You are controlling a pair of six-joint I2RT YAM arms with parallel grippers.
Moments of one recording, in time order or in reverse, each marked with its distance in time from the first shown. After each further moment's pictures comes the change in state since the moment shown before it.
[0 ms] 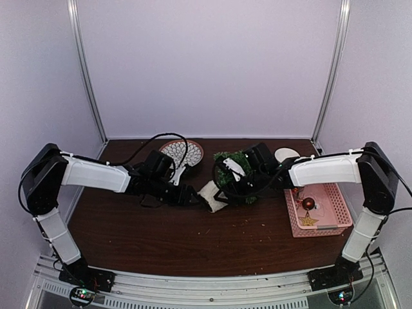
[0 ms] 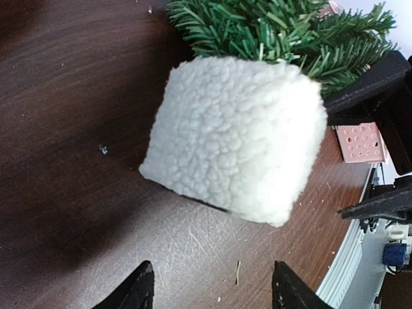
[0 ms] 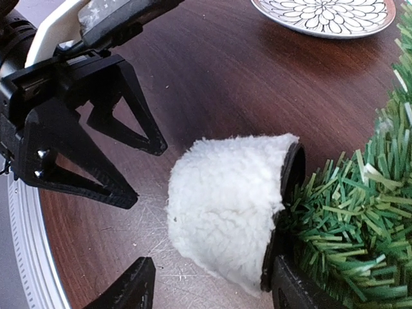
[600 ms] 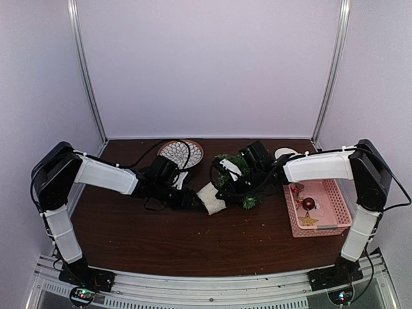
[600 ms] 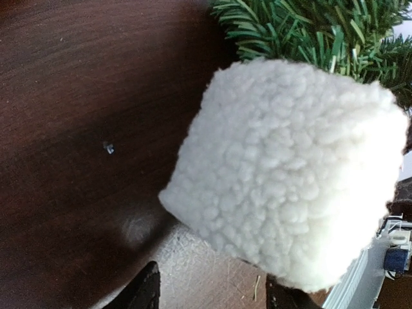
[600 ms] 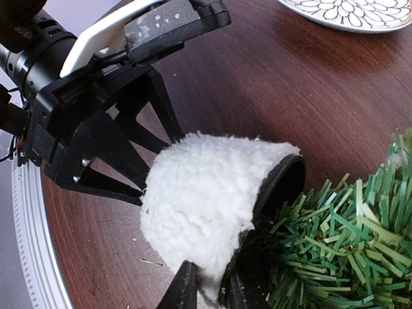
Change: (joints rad) left arm 0.000 0.102 0.010 0.059 0.008 -0.029; right arm -0.008 0.075 0.075 -0.063 -0.066 -0.058
